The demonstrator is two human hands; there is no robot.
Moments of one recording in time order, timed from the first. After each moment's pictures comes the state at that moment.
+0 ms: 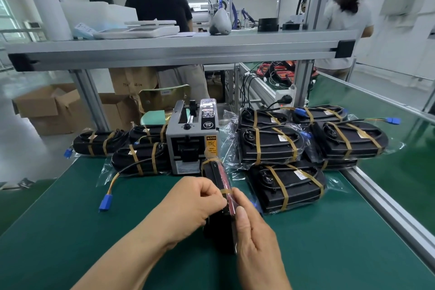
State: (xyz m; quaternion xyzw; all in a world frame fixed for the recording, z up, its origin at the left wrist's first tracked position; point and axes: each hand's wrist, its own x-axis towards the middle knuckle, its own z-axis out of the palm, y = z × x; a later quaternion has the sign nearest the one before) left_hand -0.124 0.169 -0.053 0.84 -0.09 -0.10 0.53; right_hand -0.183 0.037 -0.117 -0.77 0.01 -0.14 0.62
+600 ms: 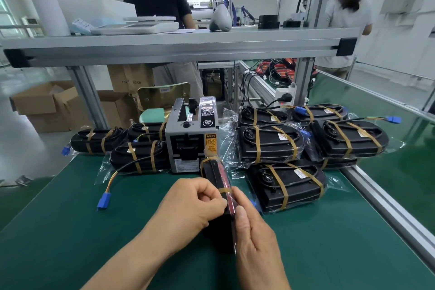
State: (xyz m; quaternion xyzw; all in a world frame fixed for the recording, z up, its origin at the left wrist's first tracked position) left_hand -0.132 0.170 -0.060 0.85 -0.09 -0.04 0.52; right_hand -0.181 0.036 -0.119 -0.77 0.02 -0.12 0.63
